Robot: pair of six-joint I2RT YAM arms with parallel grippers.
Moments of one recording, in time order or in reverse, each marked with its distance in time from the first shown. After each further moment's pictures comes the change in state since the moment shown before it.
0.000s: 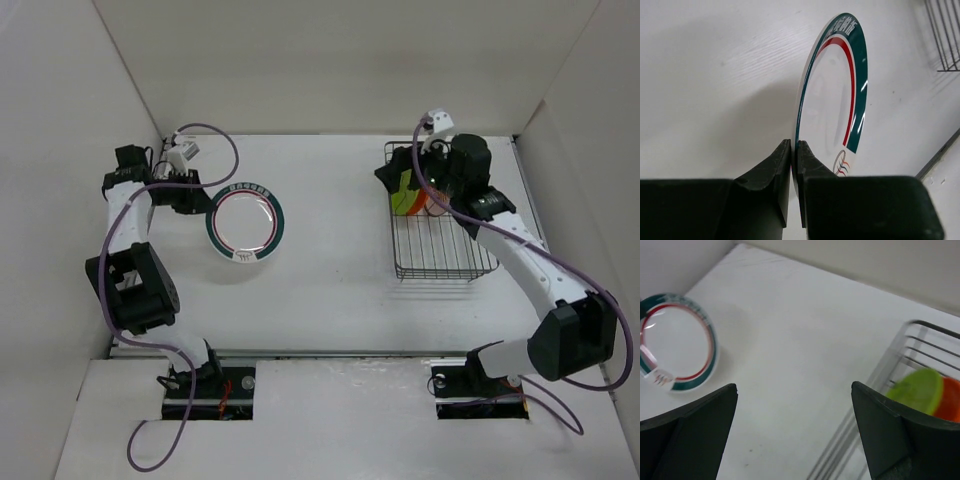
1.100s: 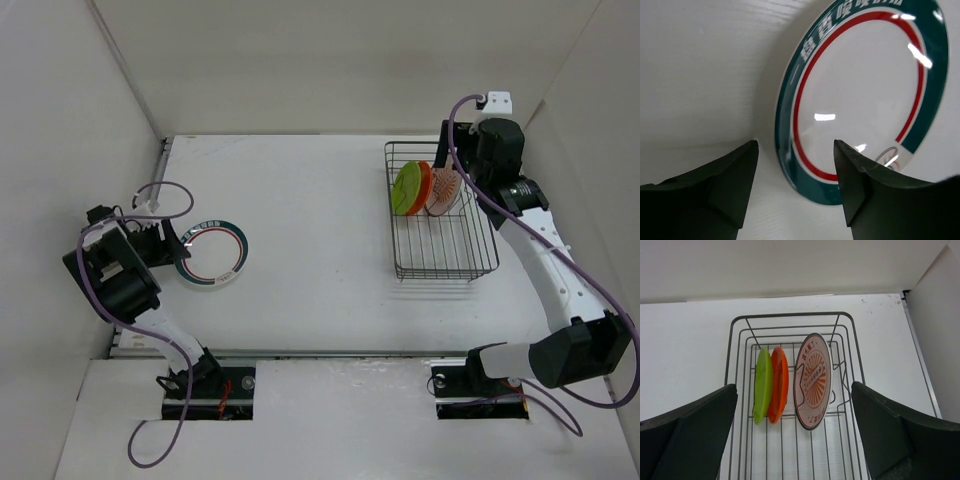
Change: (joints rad) left arm 0.298 0.142 -0.267 0.184 -0.215 -0.064; right arm -0.095 -0.037 0.163 -0.255 0.554 -0.039
